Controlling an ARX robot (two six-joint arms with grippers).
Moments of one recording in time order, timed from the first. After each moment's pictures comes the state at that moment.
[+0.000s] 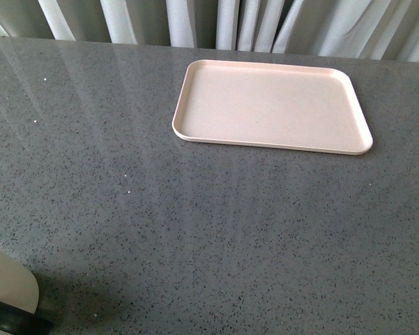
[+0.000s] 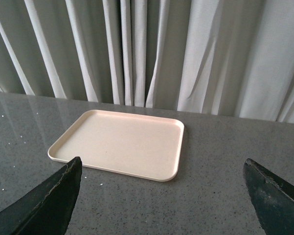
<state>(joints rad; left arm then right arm) 0.00 0.02 0.01 0.00 0.00 0.00 0.00 0.00 0.02 0.00 0.00 0.00</state>
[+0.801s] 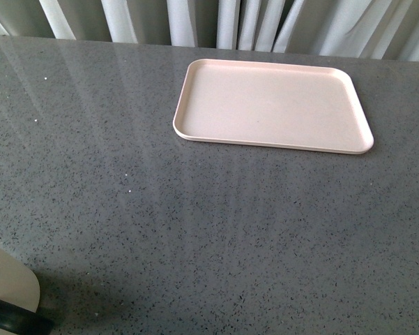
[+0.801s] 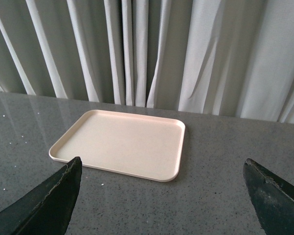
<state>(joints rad) 0.18 0.86 0.37 -0.24 0.18 0.08 0.00 0.00 0.02 0.00 0.00 0.00</state>
